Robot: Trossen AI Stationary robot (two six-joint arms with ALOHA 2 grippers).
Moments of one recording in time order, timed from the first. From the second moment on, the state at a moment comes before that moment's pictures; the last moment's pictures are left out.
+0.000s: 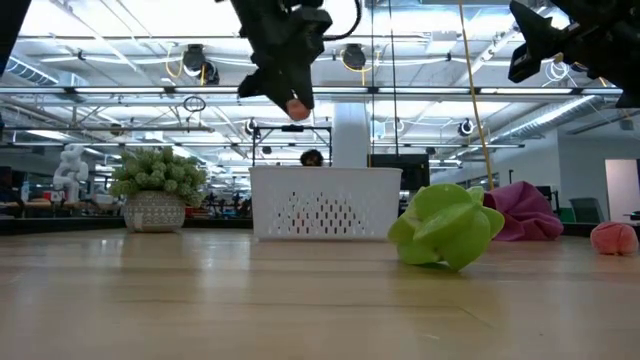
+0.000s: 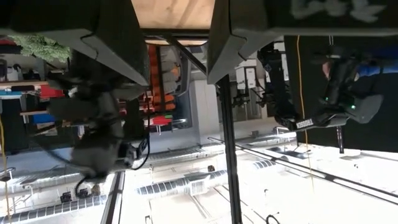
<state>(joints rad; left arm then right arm) 0.20 1.77 1.61 -0.92 0.05 -0.46 -0.46 0.21 0.02 0.70 -0.69 0.44</state>
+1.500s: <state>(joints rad) 0.28 2.25 1.94 -0.99 0.07 -0.26 -0.46 0.22 0.02 0.61 -0.69 0.40</state>
